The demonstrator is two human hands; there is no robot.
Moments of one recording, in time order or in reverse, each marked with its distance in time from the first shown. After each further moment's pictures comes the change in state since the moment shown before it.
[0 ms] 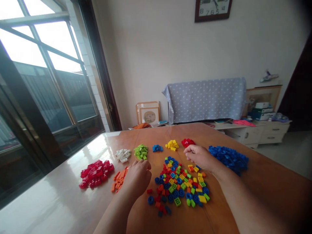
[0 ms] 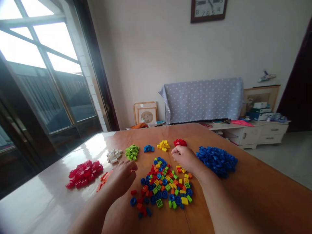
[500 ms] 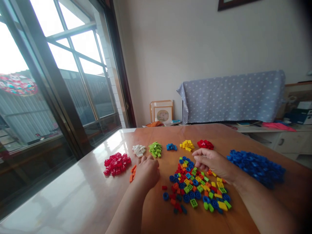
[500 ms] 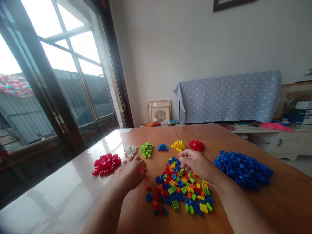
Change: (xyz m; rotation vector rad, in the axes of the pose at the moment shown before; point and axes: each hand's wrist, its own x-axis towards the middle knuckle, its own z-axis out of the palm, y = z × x) left_hand -0.009 -0.009 -0.016 0.159 -0.025 -0.096; right_hand -0.013 -0.018 0.016 0.288 -0.256 0.027
